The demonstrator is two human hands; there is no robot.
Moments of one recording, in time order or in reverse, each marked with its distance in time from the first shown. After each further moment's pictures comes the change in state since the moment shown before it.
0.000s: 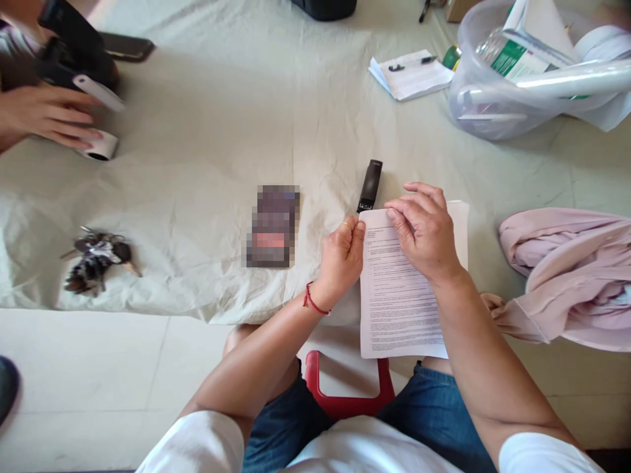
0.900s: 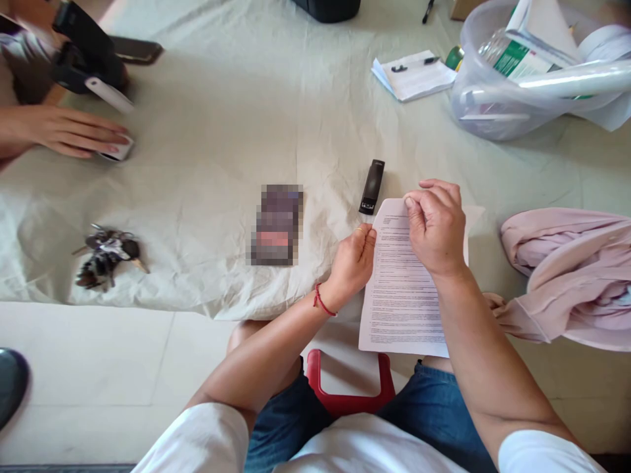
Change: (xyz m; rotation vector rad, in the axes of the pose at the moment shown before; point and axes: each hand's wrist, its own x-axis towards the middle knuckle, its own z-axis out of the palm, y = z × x) left_hand -0.007 -0.010 0.014 -0.082 -0.118 -0.005; right_hand 0.001 0.011 0.001 -0.051 0.119 0.069
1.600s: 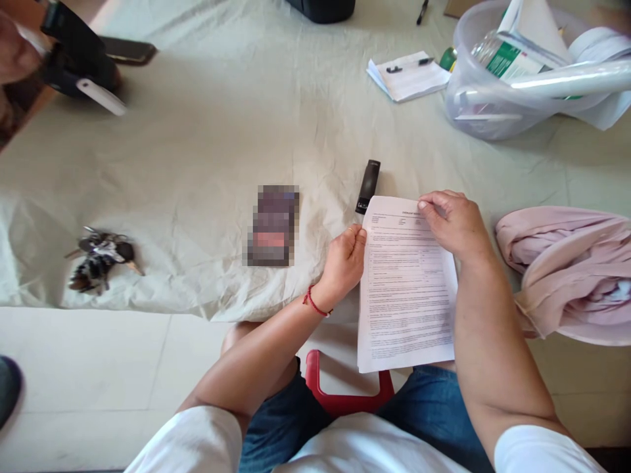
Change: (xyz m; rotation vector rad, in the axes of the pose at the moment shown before) left_hand -0.001 0.001 -0.008 0.015 0.023 -0.053; right_hand -0.001 0.067 -0.015 -0.038 -0.199 0.169
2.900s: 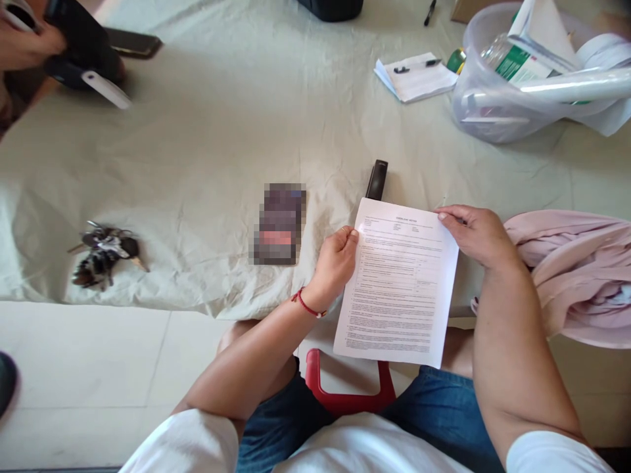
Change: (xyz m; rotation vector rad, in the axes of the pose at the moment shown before) left_hand -0.004 0.027 -0.021 -0.300 0.021 -0.464; right_hand -0.008 -0.002 -0.042 0.123 -0.285 0.411
